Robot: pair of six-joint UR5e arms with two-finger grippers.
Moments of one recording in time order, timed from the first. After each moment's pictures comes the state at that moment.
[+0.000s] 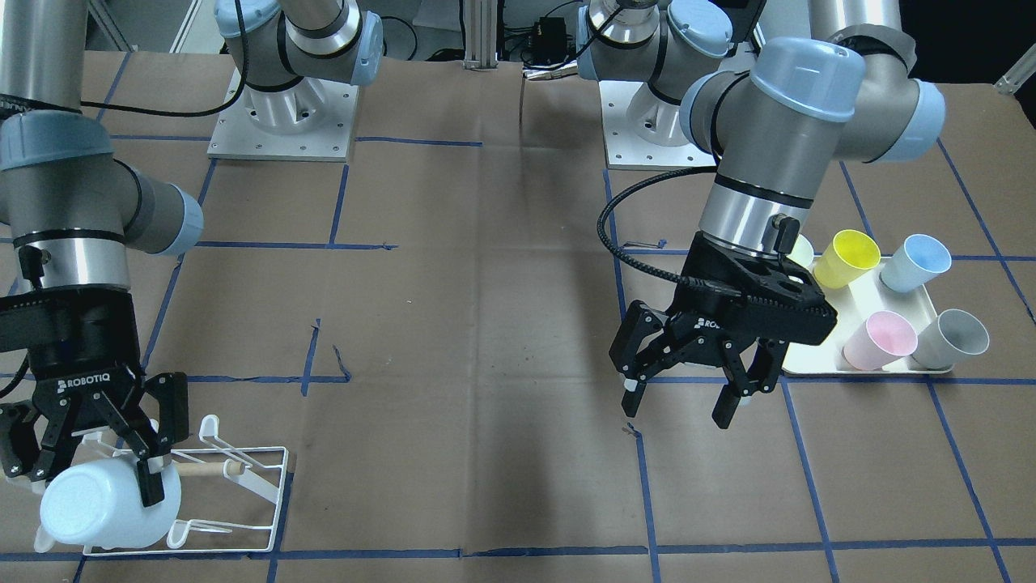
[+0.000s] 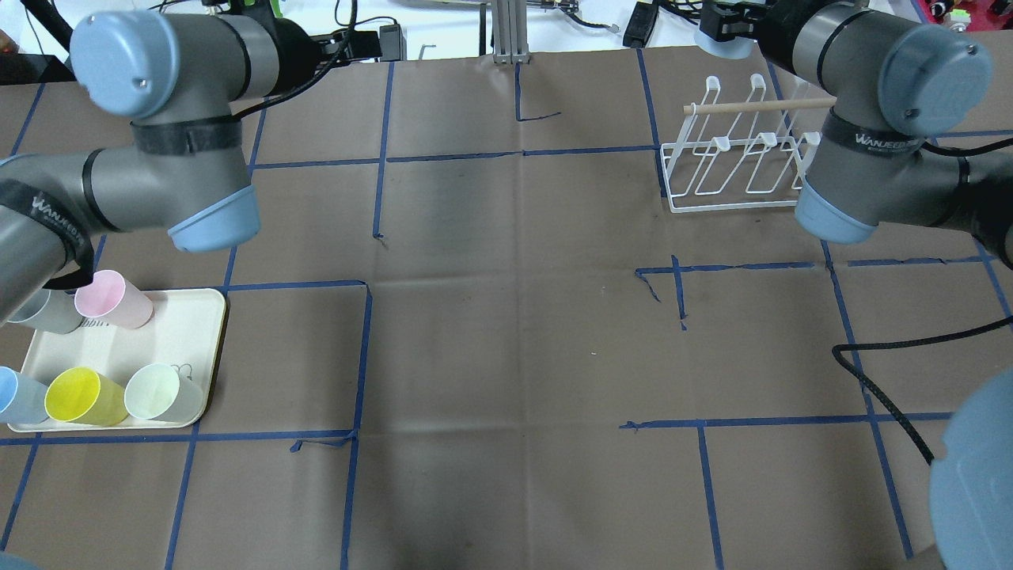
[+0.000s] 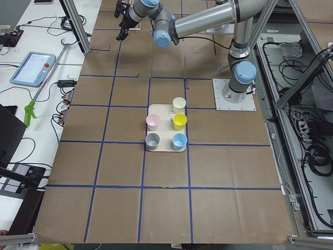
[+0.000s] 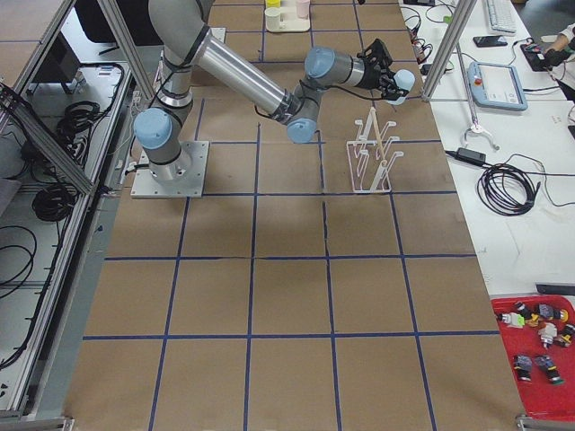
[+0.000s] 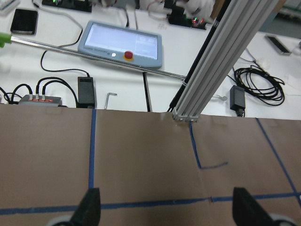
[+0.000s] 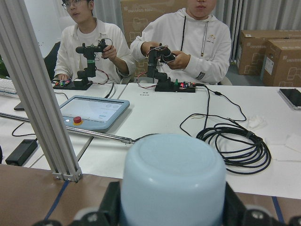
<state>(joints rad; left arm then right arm) -1.59 -1.80 -1.65 -0.67 1.42 -0.06 1.37 -1.14 1.80 -3.38 -1.18 -0.14</state>
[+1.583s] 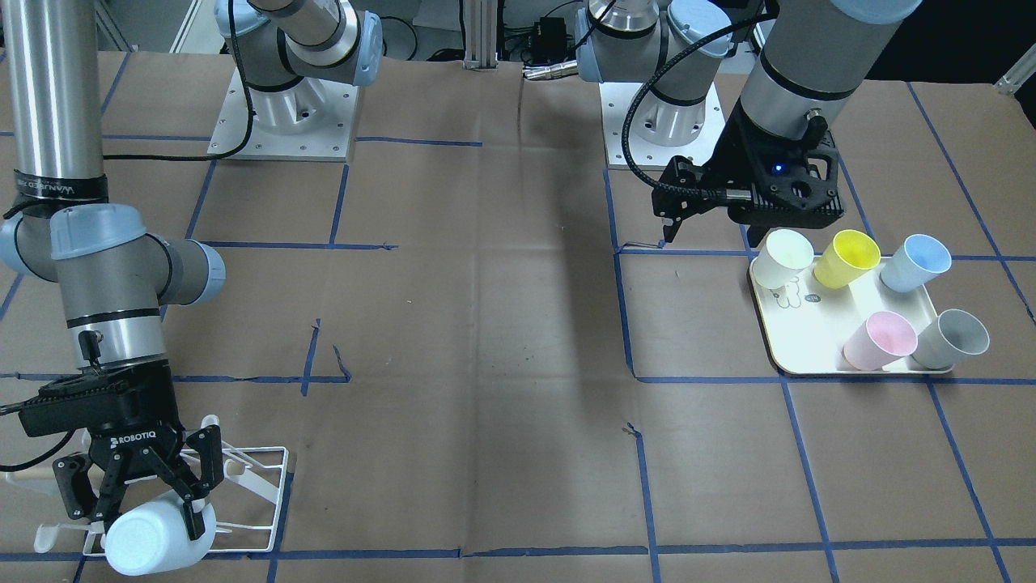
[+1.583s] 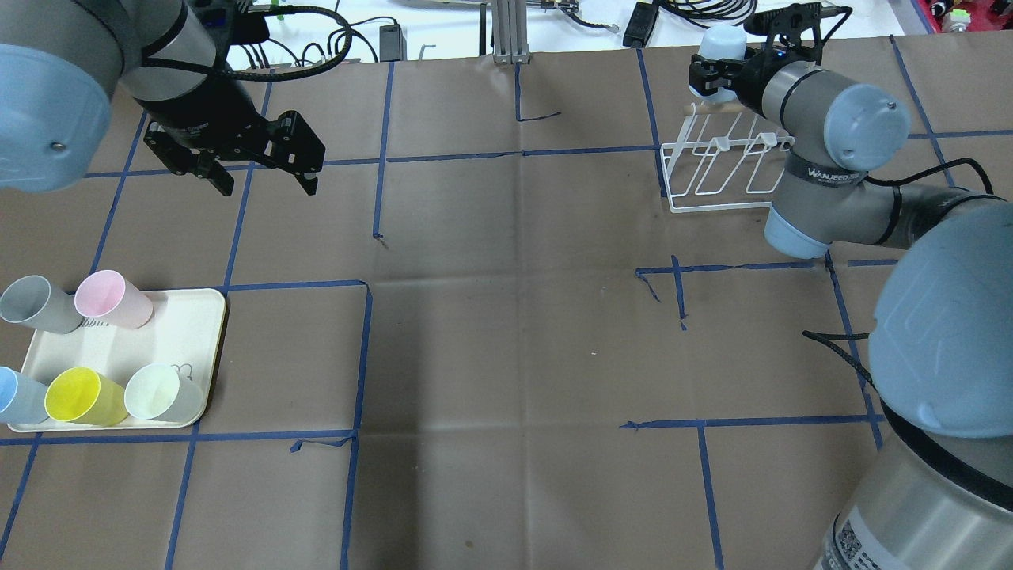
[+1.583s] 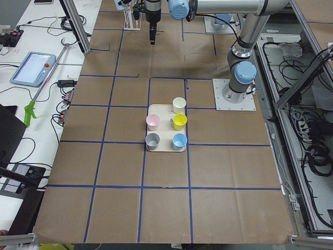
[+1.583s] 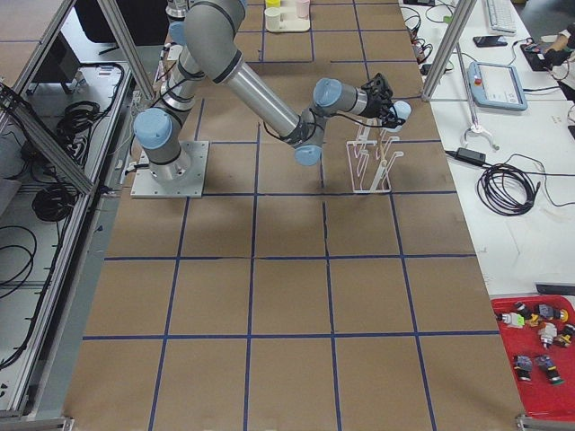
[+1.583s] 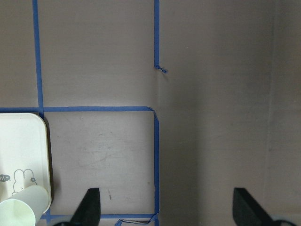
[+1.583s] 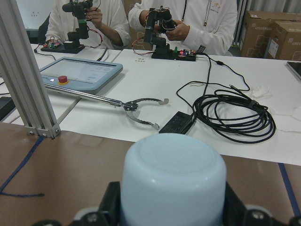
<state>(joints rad) -1.52 -1.59 -1.59 -1.50 1.56 0.10 1.37 -1.00 1.81 -3.43 -1.20 -0.19</state>
